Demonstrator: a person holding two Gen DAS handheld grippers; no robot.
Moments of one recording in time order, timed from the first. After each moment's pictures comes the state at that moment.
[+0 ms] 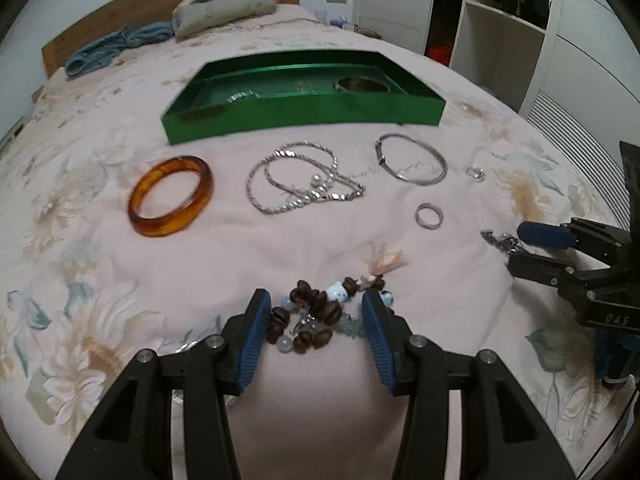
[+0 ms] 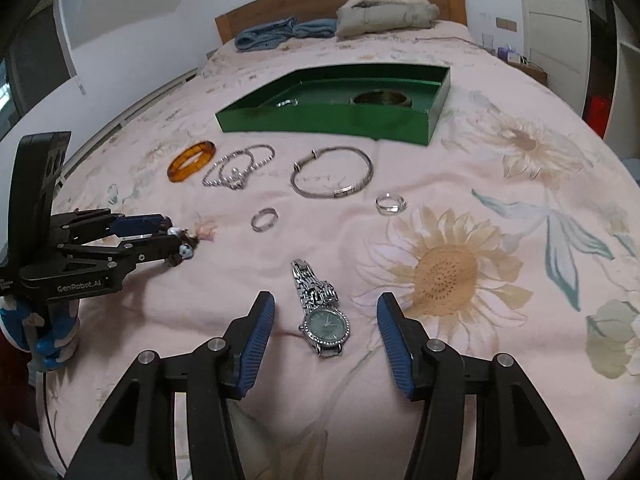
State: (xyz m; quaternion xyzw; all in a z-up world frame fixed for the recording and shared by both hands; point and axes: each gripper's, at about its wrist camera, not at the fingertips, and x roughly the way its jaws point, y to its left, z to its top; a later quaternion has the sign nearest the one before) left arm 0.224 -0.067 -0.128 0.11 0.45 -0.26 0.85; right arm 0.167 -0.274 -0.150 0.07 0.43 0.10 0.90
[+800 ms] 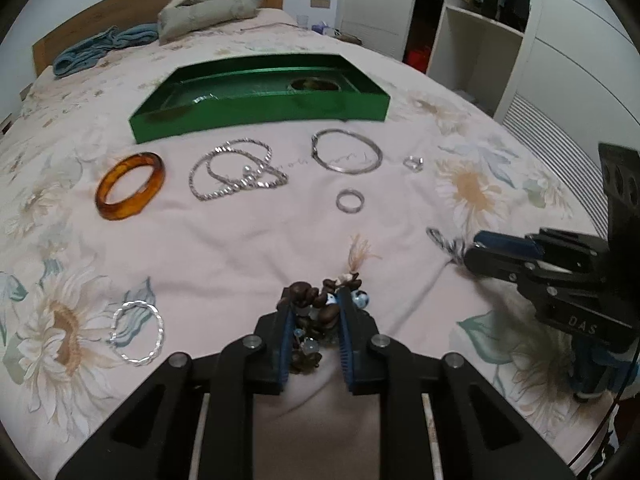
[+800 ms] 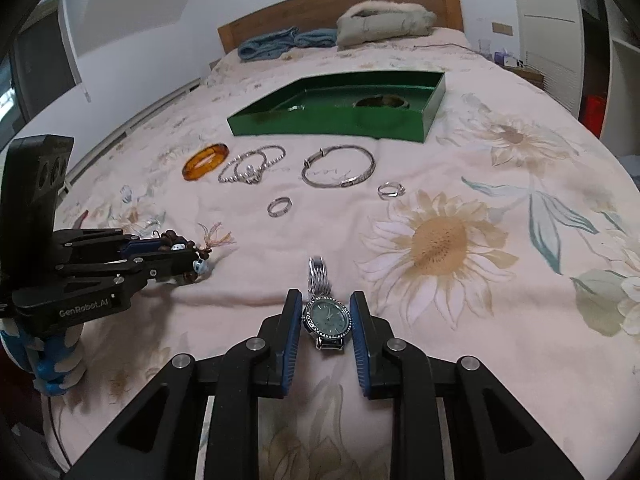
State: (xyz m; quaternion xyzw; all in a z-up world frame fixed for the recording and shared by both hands) left arm 0.180 -0.088 -0.116 0.09 0.43 -0.28 0.85; right arm 0.131 -0.275 -0.138 0.08 0.40 0.10 0.91
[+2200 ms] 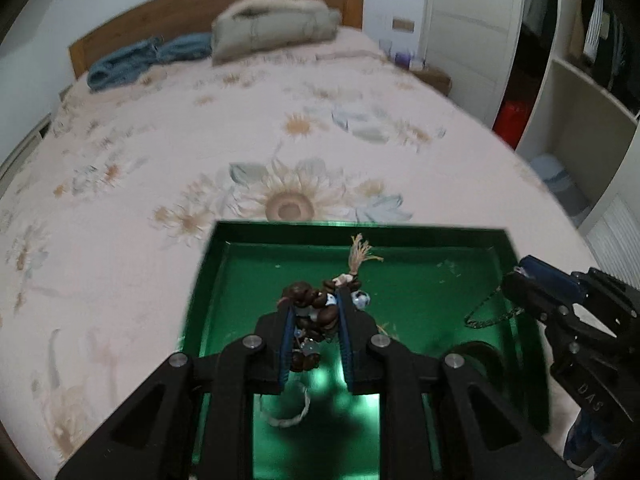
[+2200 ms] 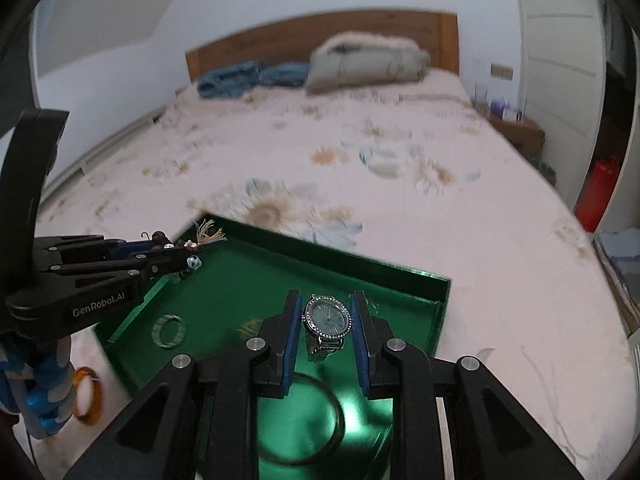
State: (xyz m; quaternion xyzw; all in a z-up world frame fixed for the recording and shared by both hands) left arm 0.512 -0.165 -0.066 0.08 0.44 -0.16 0.88; right arm 0.460 -0.330 -0.083 0.04 0.38 0.06 0.92
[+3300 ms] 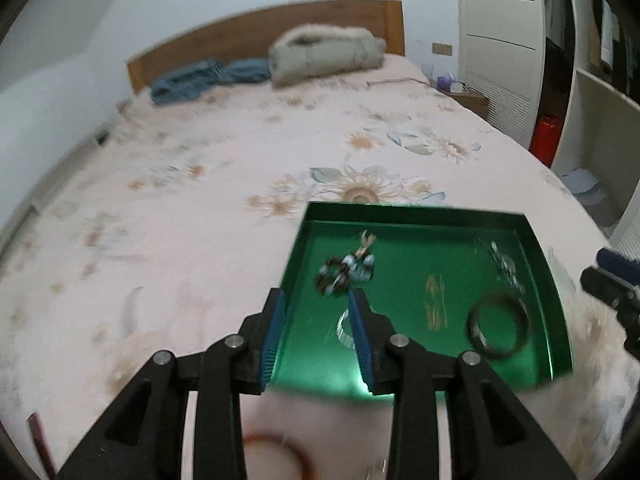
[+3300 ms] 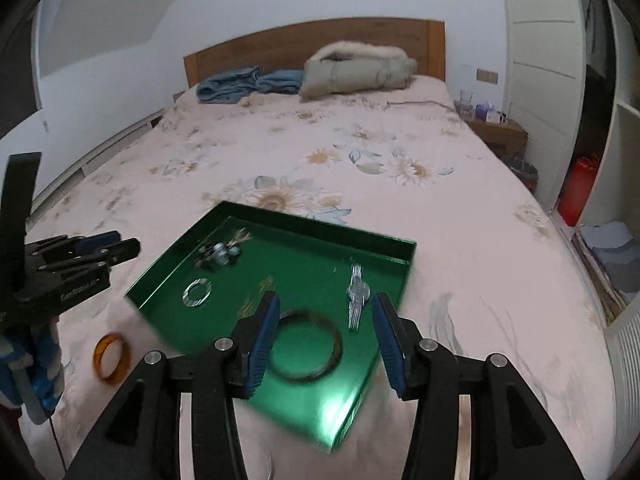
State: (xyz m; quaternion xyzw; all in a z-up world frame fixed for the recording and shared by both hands) left arm 0.402 -0.104 -0.023 0.10 0.37 -0.06 0.92; right arm 0.354 -0.326 -0.036 0.03 0.35 0.04 0.93
